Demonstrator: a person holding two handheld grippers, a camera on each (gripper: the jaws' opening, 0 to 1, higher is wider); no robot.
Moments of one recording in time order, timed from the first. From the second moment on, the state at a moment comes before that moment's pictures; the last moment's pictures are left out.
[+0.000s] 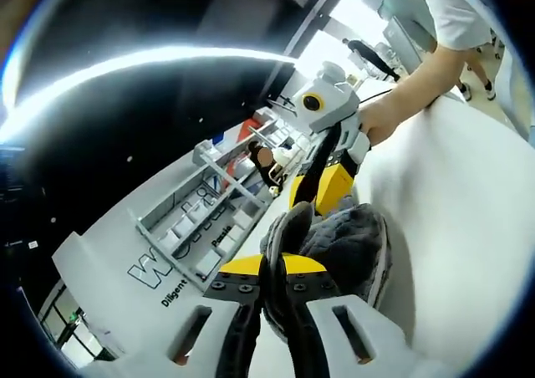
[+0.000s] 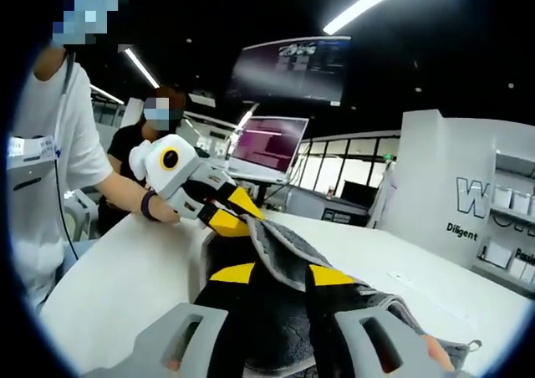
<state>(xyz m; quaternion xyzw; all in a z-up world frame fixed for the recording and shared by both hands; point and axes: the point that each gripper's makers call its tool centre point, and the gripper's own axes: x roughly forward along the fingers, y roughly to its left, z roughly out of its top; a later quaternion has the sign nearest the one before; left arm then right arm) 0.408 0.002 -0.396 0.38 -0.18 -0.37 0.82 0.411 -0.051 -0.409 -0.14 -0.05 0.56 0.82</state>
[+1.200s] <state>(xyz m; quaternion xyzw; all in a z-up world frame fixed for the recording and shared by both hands) 0.451 0.059 -0.386 0.25 -0.12 -0.31 0.91 0.425 -0.067 -0.401 -0.10 -0.04 0.53 0.84</state>
